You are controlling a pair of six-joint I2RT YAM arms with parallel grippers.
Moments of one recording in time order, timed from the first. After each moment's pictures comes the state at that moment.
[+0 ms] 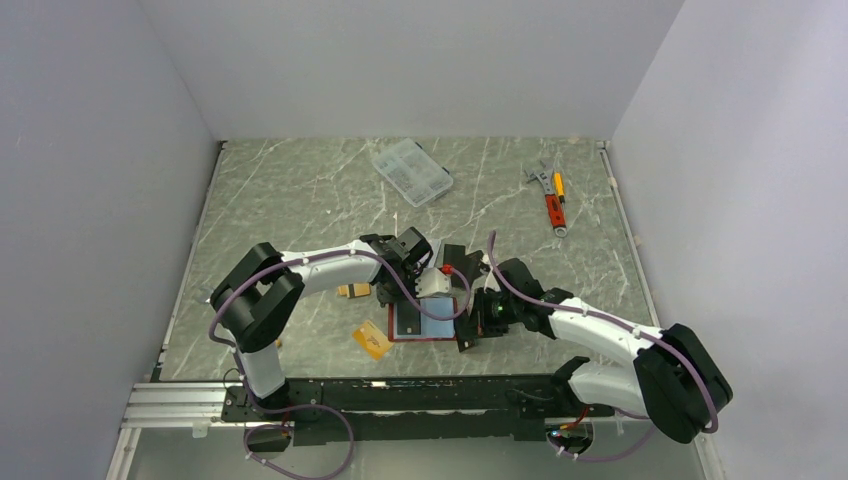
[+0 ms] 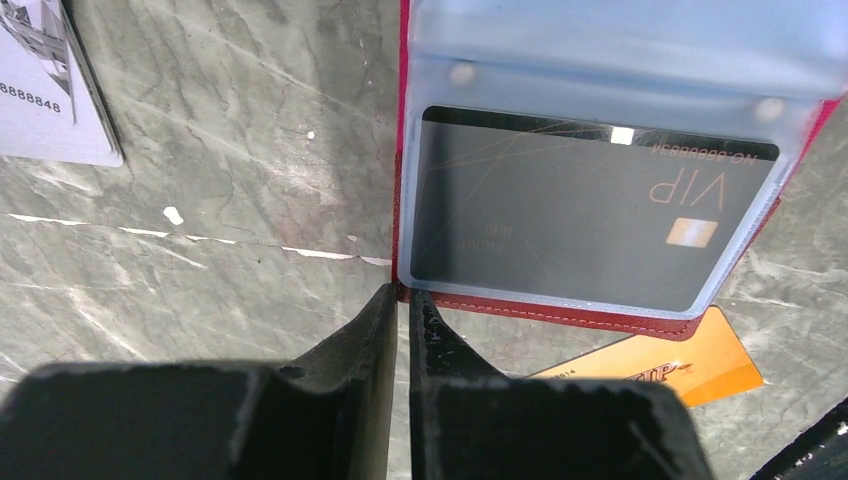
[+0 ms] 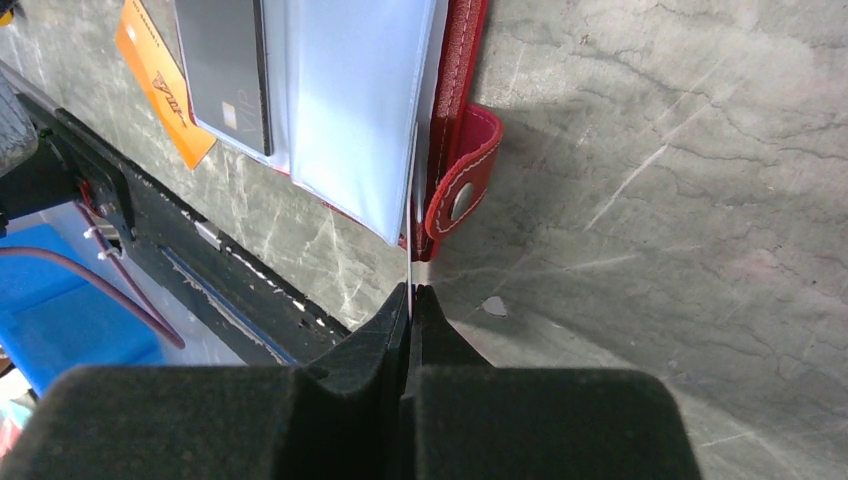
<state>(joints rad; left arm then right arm) -0.85 1.78 1.12 -0.64 0.06 0.64 0.61 1.14 0.41 -0.23 -0.40 0.65</state>
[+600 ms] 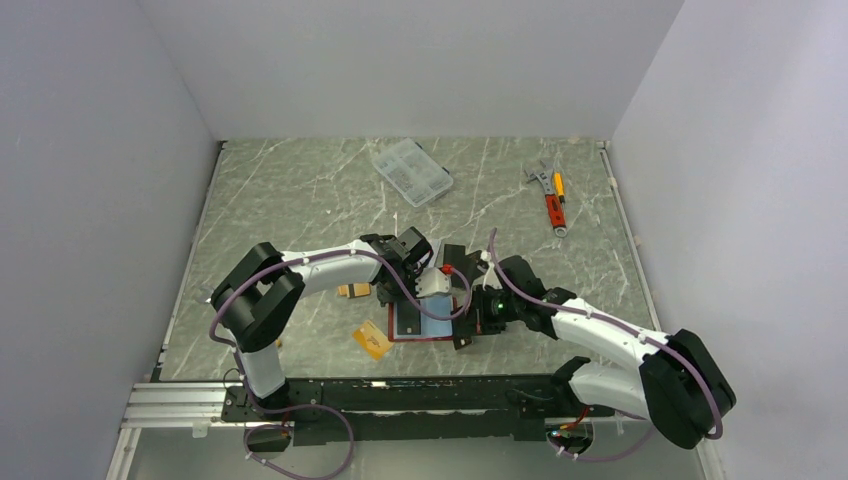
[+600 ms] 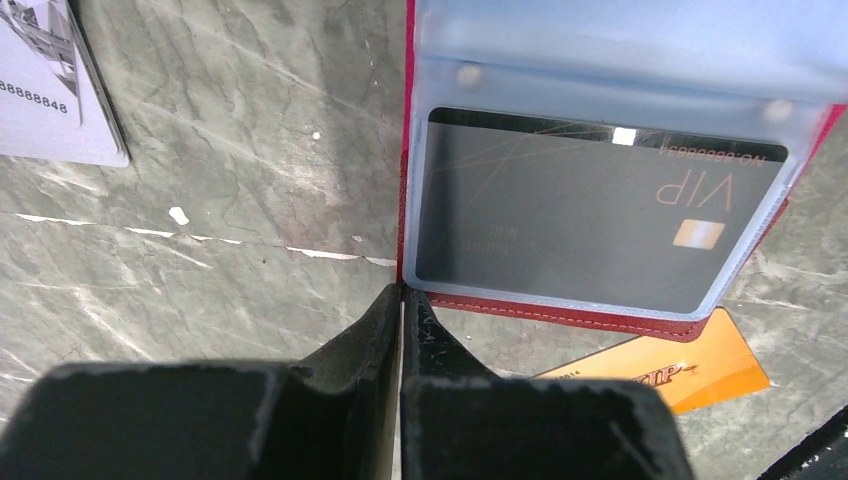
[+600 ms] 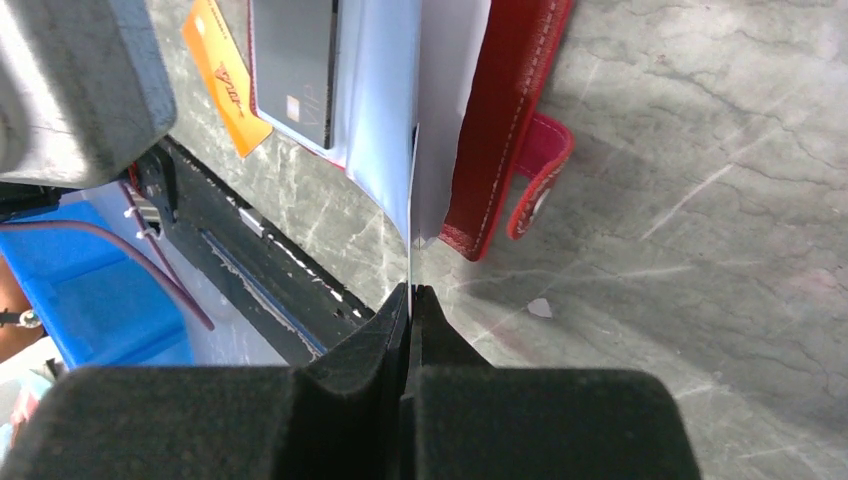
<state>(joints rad) -0.85 1.78 1.12 -0.64 0.05 0.64 0.61 1.11 0.43 -0.22 -0.45 0.65</state>
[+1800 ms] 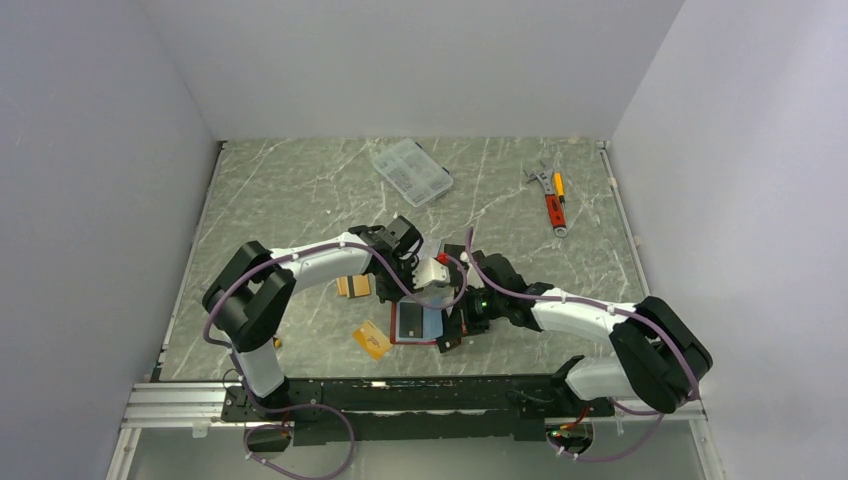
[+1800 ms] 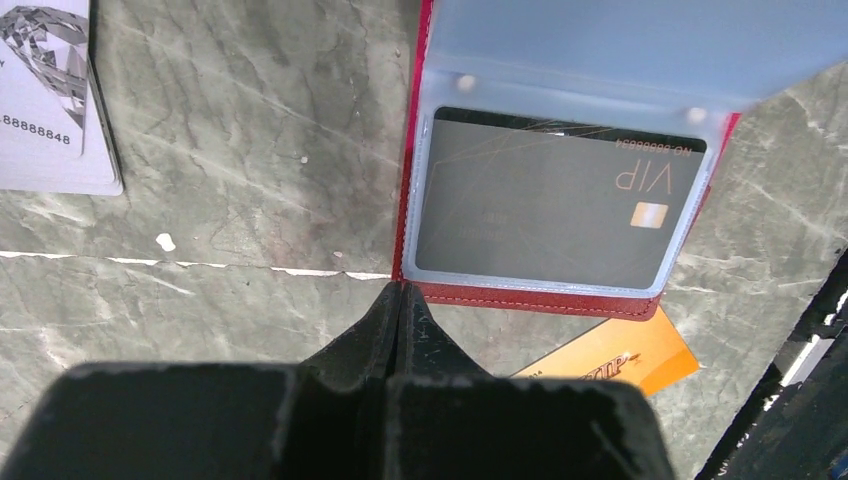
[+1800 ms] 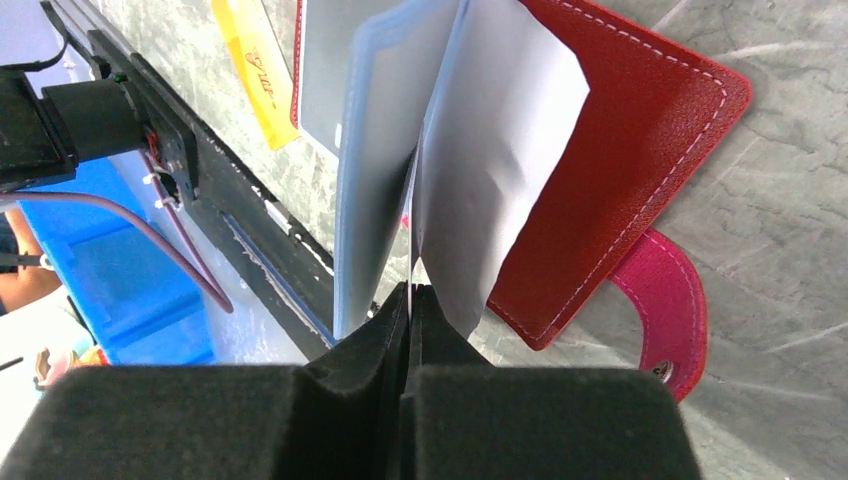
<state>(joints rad) -0.77 1.75 1.13 -0.64 0.26 0.65 0.69 1.31 0.47 -0.06 -0.53 0.67</state>
